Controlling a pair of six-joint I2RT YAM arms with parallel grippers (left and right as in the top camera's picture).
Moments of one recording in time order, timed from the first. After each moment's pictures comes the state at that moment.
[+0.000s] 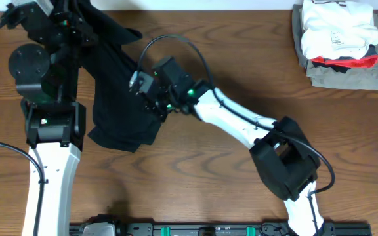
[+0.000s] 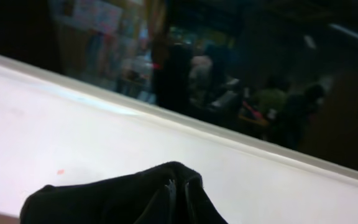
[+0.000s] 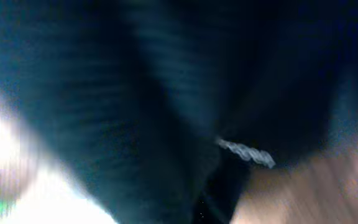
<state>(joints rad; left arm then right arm) 0.05 1.23 1.17 0.22 0.04 -0.38 0.73 2.12 1.62 -0.39 -0.51 -0.15</state>
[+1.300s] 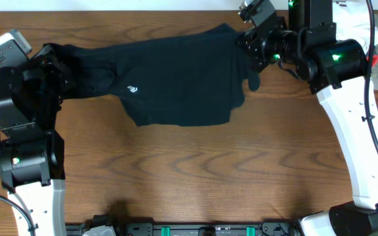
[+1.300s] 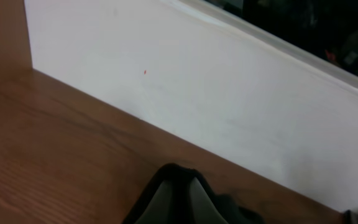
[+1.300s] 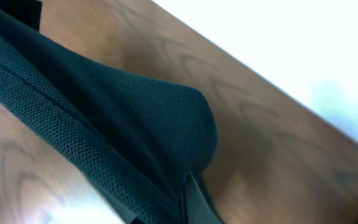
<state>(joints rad) 0.21 1.05 1.18 -0.37 0.07 -0.38 0.28 1.63 1.81 -0.87 -0.40 -0.26</state>
